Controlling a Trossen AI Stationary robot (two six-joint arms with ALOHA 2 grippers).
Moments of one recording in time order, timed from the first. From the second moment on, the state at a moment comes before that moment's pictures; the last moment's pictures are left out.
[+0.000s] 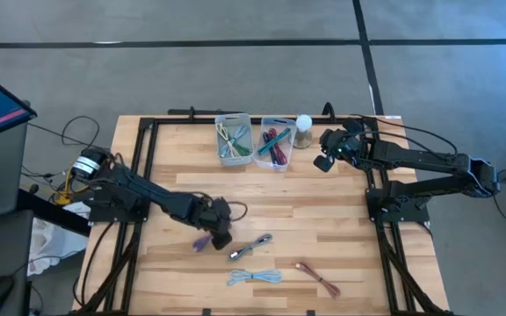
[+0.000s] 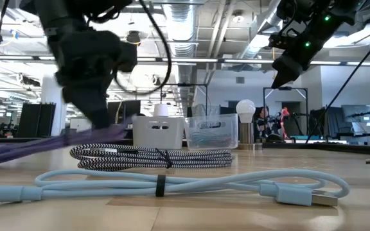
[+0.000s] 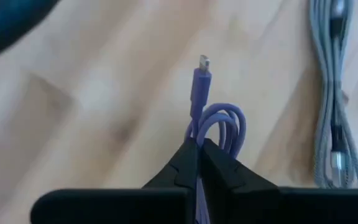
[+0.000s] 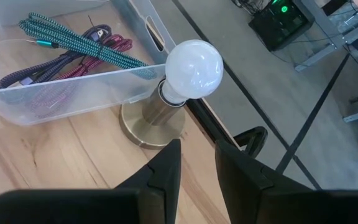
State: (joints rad) left arm -0.34 1.61 0.88 -0.44 -0.22 -0.79; right arm -0.34 1.02 0.72 -0.48 0.63 -0.09
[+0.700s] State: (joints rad) left arm 0.33 1.33 0.89 -0.02 -0.17 0.01; right arm -0.34 1.02 0.72 -0.48 0.63 -0.09
